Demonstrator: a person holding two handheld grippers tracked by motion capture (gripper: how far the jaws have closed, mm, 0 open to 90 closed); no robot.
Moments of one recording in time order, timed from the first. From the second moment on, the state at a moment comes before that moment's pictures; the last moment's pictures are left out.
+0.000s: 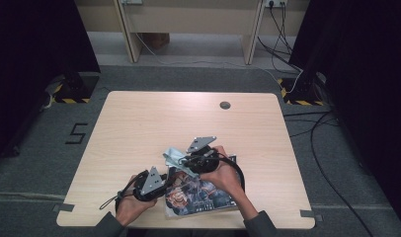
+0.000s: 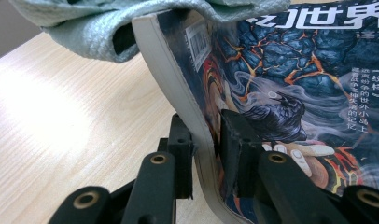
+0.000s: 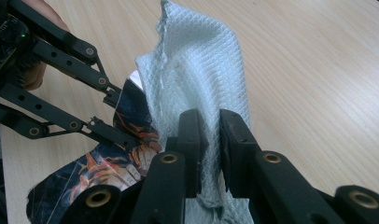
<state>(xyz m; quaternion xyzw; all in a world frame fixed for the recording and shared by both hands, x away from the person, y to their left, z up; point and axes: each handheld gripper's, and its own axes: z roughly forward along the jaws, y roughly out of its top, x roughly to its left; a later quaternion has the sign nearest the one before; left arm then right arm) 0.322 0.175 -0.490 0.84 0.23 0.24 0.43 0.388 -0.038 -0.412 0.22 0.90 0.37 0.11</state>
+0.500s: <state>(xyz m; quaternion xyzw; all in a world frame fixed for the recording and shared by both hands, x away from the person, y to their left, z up) 0.324 0.174 -0.489 0.84 0.23 0.25 0.43 0.382 -0.012 -0.401 0.19 0.89 0.39 0.09</state>
